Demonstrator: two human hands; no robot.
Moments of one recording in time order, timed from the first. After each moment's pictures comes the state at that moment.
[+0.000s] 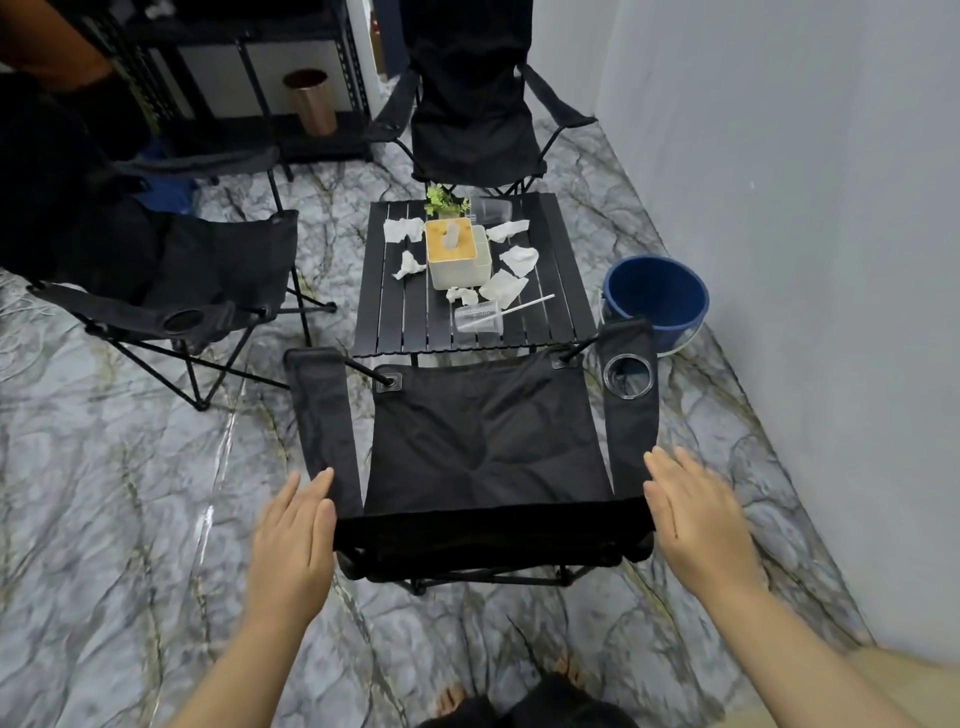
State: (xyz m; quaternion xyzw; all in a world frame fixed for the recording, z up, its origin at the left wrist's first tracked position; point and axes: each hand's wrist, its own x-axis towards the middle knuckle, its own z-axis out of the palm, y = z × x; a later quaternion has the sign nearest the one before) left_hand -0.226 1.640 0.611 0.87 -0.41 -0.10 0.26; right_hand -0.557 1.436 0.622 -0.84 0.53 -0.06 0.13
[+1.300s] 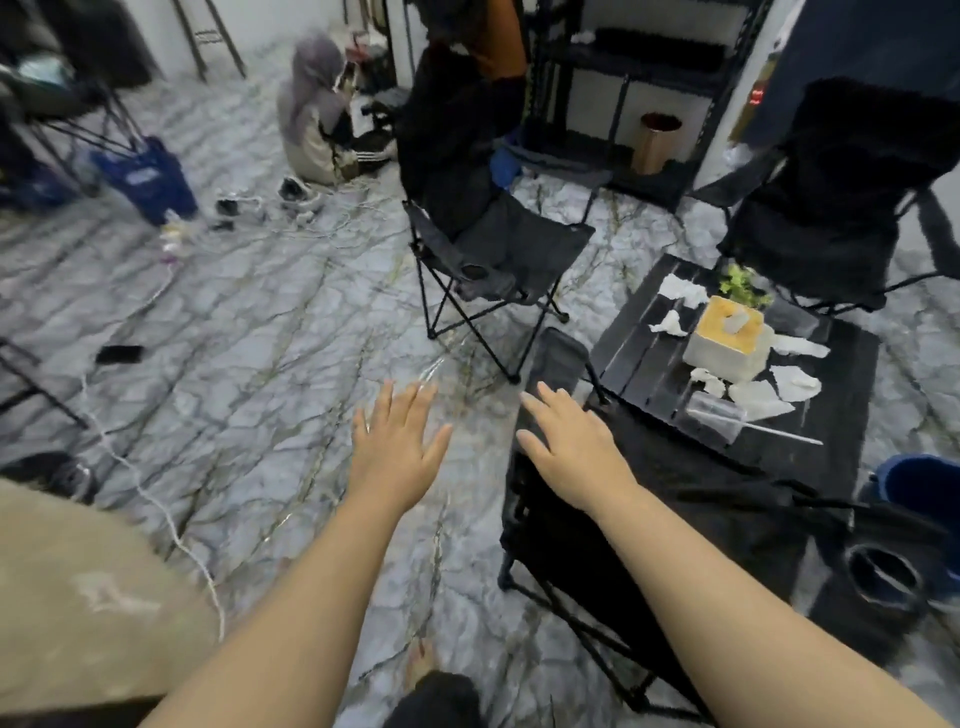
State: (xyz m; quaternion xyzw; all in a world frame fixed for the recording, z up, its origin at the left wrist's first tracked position) left_hand -0.169 1.705 0.658 0.97 -0.19 -0.04 0.17; right_hand -0.244 1.508 0.688 -0.97 0.09 0.07 0.22
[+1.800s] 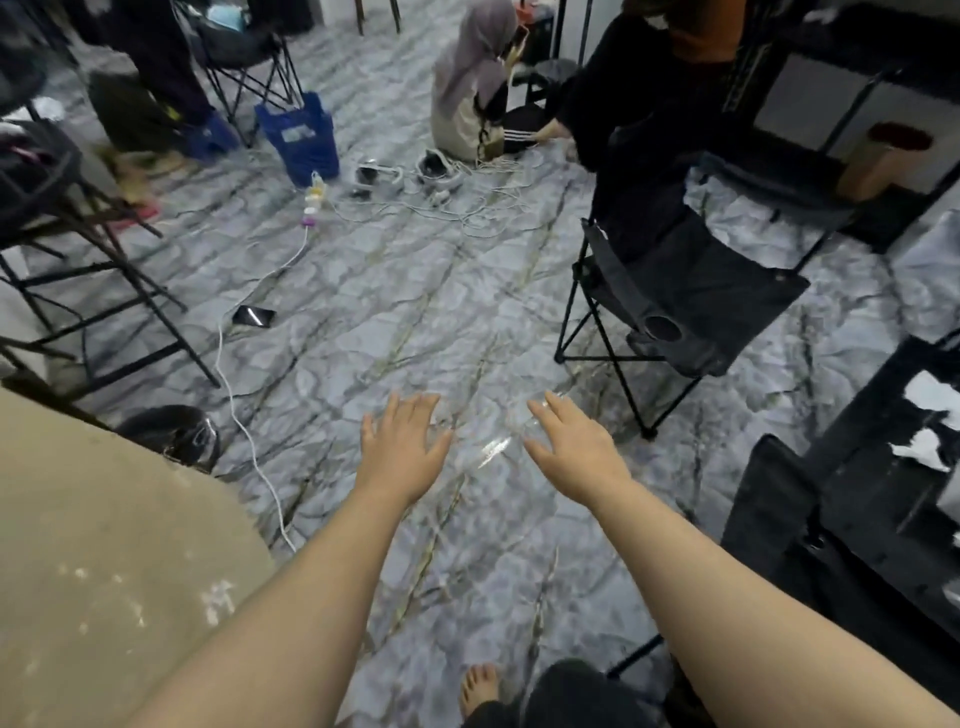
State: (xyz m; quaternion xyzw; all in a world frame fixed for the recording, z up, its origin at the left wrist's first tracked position) left_hand 0.082 1.887 0.634 0.98 -0.03 -0.12 0.15; right_hand 0.067 1.677 0.637 -0.97 -0.01 0.19 0.18
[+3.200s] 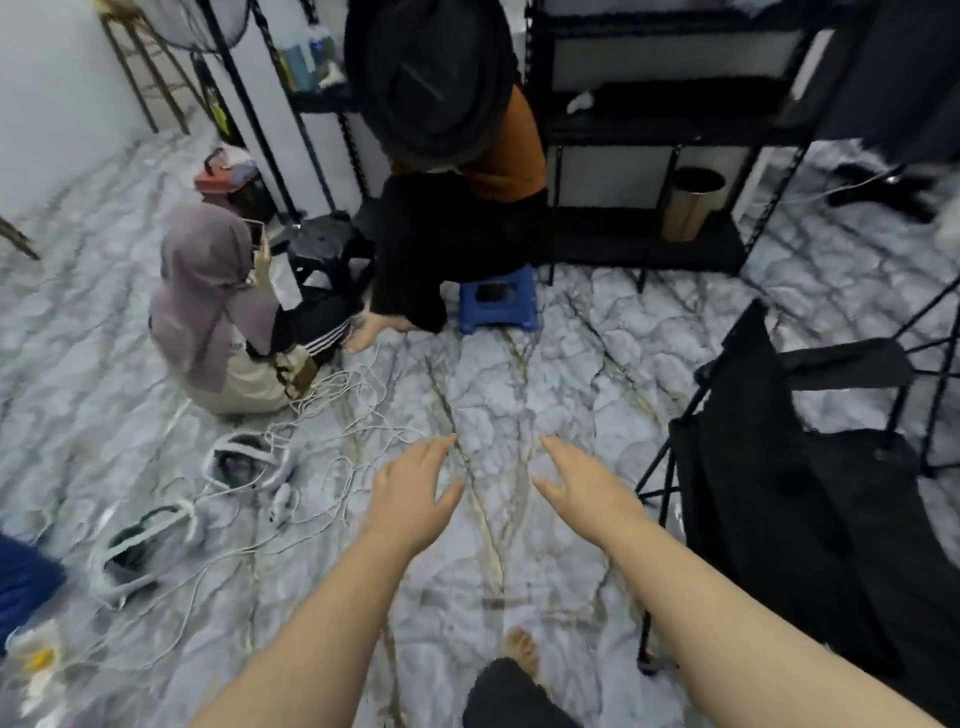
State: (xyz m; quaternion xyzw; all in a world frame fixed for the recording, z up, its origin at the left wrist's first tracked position) left_hand 1.117 1.687 0.618 0.88 -0.43 -0.15 0.14; right_hand 0.964 1.528 0.612 -0.89 0.32 0.09 0.30
